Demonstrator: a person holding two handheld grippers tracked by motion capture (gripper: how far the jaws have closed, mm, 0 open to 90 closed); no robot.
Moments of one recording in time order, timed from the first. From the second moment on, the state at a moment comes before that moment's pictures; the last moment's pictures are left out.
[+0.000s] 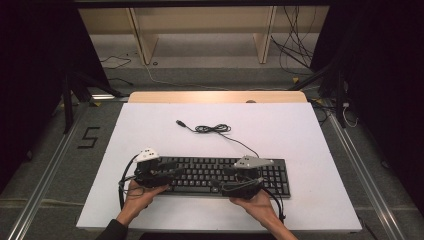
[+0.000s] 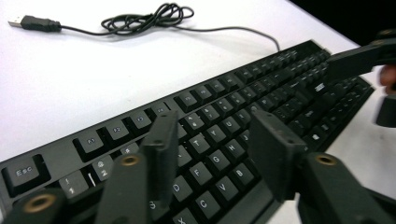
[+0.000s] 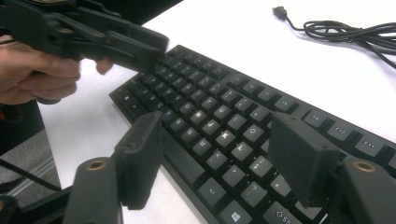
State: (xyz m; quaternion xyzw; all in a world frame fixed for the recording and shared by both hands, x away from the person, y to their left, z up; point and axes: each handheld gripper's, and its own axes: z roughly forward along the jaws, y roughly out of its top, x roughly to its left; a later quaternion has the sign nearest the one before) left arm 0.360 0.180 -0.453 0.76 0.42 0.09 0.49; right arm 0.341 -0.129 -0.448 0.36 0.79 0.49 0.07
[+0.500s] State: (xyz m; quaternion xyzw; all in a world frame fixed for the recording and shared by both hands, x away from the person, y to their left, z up) left arm 0.334 0.194 -0.451 0.74 0.41 0.10 0.53; right arm 0.348 -0.128 -0.454 0.37 0.80 0.47 0.06
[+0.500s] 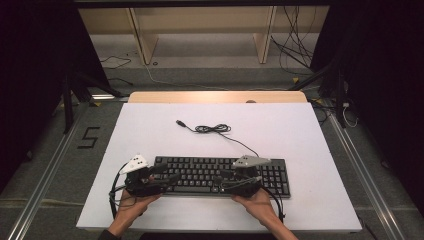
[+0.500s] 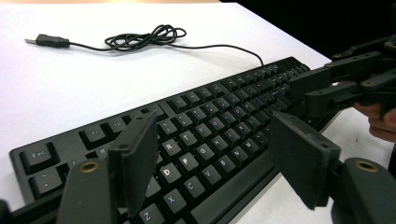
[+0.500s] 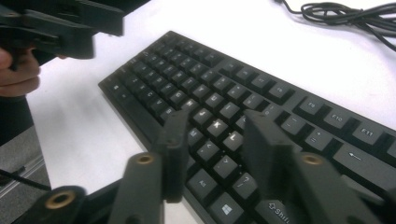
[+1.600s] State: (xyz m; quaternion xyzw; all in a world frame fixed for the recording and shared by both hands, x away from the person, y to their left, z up) left arm 0.315 0.200 -0.458 0.75 0.39 0.12 0.52; right arm 0.357 -0.113 -0.477 0.37 0.83 0.40 0.06
